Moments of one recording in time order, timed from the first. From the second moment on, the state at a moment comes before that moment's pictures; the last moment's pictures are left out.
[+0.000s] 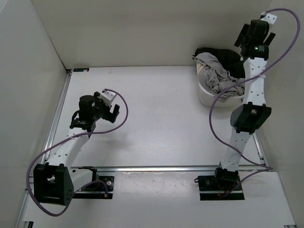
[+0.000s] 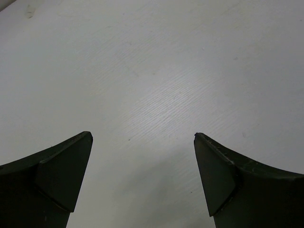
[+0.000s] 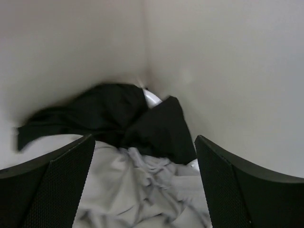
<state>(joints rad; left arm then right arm) -0.11 1.11 0.69 -0.06 0.31 0.37 -0.07 2.11 2.49 -0.68 0.41 0.15</state>
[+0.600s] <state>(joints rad) -0.11 1.22 0.73 -0.09 0.36 0.41 -0.13 2.17 2.11 -0.86 -0.02 0.34</state>
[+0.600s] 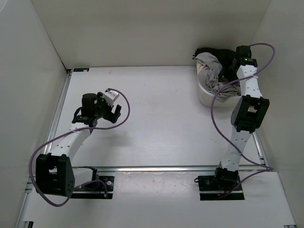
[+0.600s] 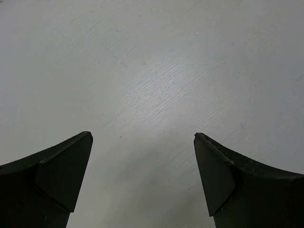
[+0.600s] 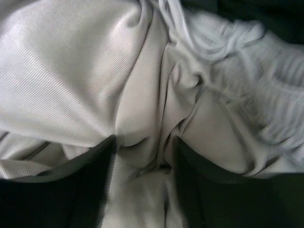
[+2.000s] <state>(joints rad) 0.14 1.05 1.02 -0.16 0.04 0.28 0.70 2.10 2.36 -0.50 -0.11 0.29</state>
